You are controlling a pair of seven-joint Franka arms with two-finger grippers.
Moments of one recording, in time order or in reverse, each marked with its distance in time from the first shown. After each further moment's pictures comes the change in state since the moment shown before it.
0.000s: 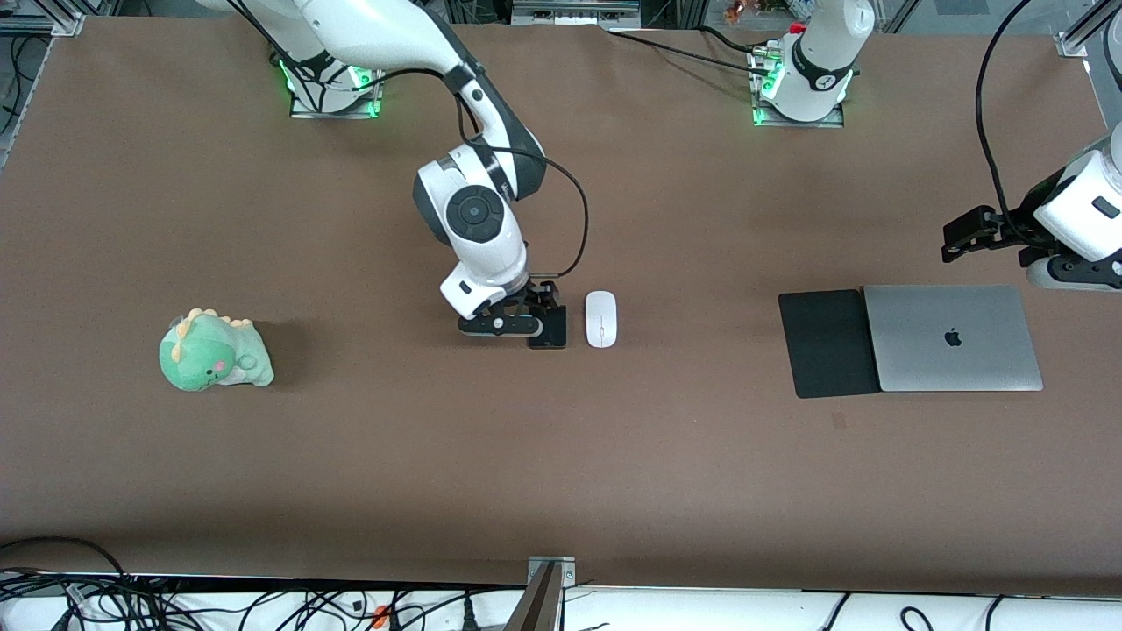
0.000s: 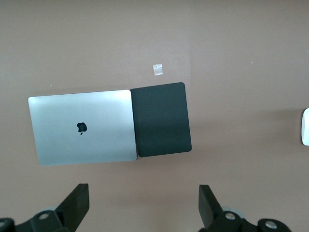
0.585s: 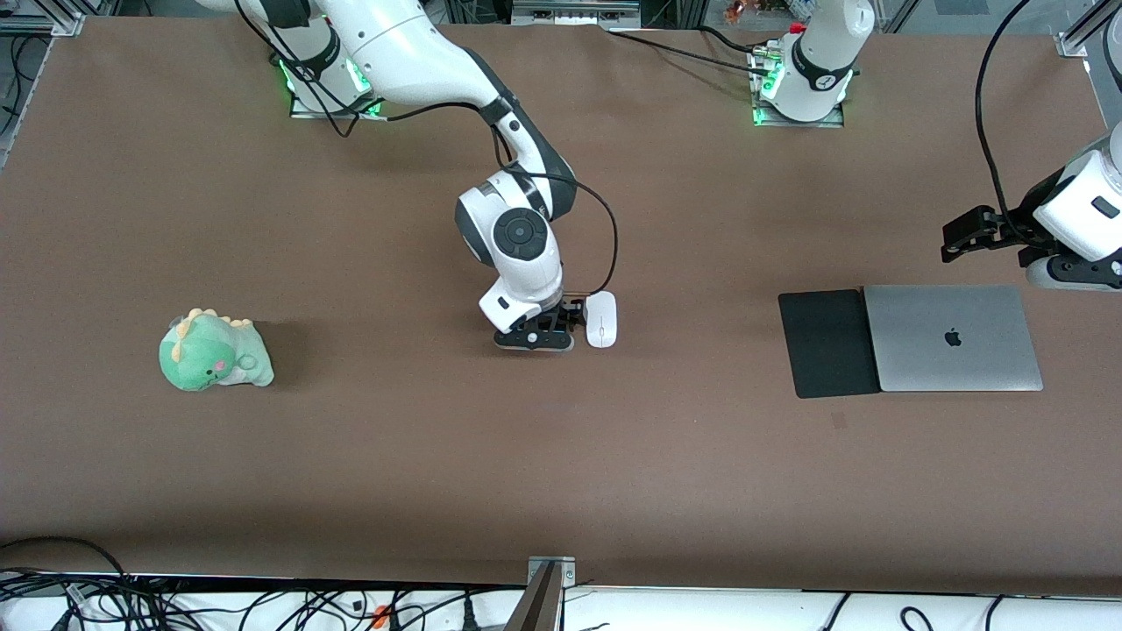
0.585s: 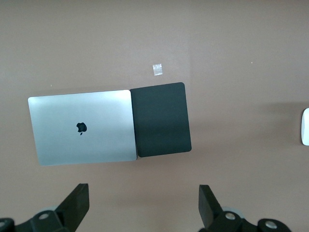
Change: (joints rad) left arm 0.000 0.000 0.000 0.000 0.000 0.000 0.000; right arm 0.031 0.193 -0.002 0.200 -0.002 0.008 0.074
